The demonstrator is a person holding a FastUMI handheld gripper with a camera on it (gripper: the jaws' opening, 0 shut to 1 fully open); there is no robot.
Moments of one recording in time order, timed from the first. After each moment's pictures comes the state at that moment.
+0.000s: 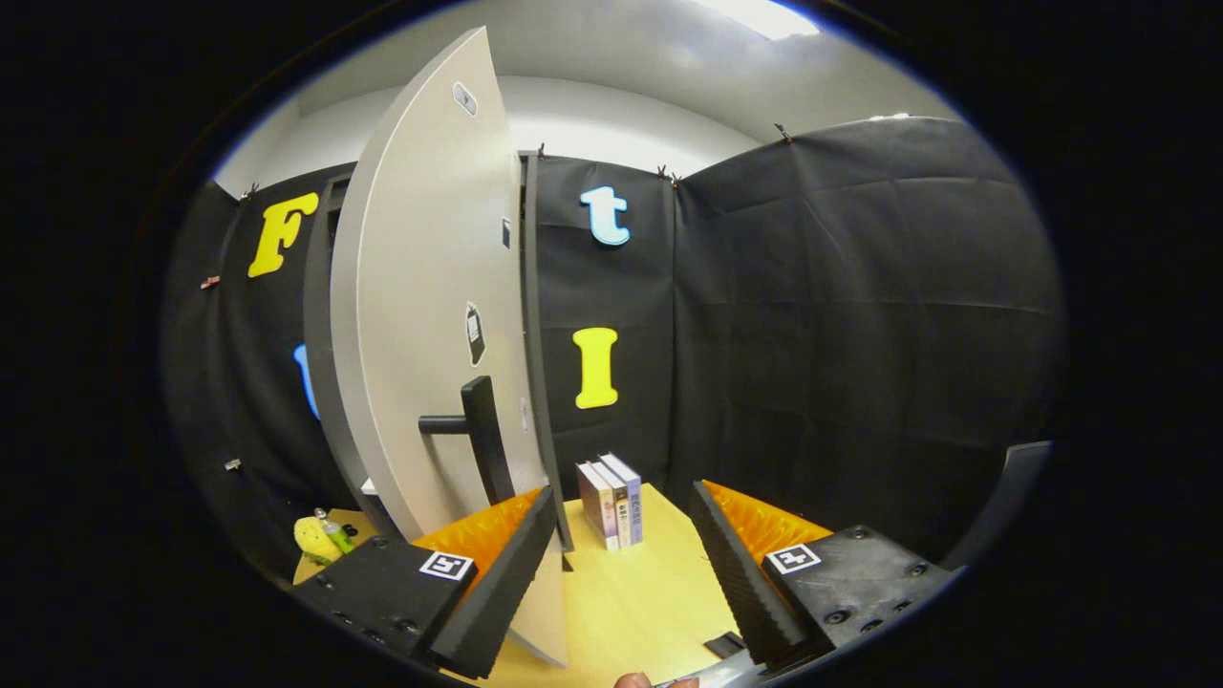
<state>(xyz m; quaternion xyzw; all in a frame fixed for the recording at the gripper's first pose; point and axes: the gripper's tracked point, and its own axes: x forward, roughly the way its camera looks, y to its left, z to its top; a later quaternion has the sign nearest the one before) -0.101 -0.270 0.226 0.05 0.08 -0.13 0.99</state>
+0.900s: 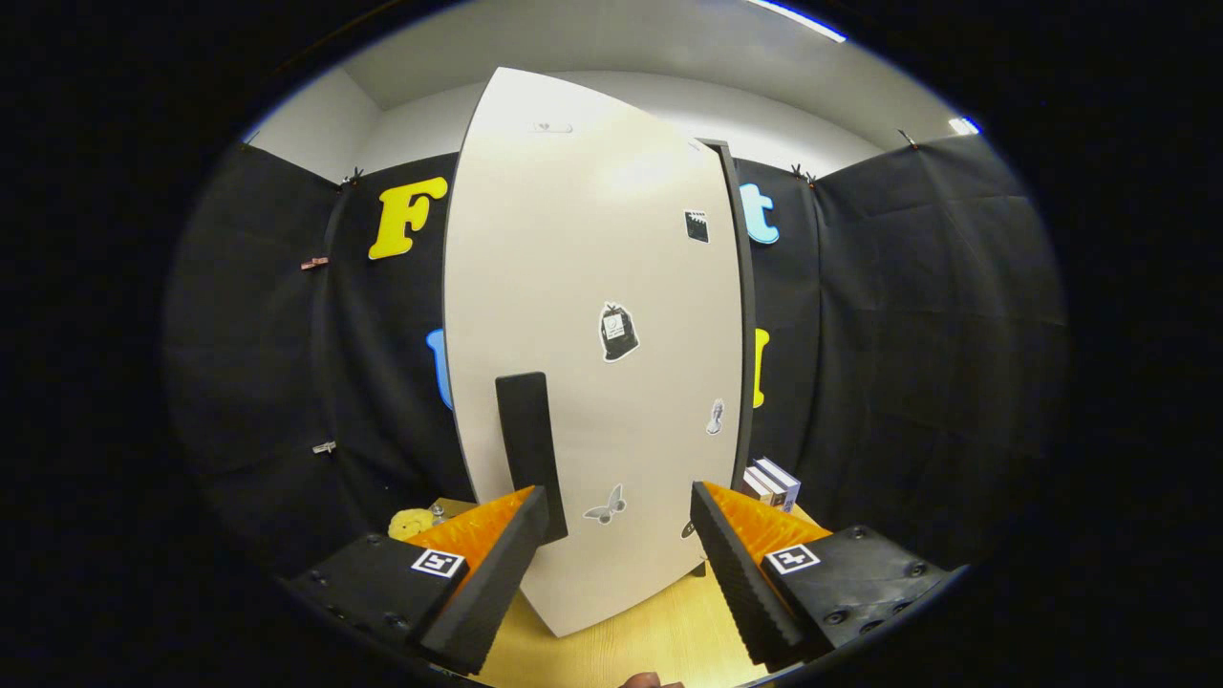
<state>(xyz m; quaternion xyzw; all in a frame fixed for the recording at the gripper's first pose) -0.054 -0.084 0.231 0.05 0.07 0.04 1.00</state>
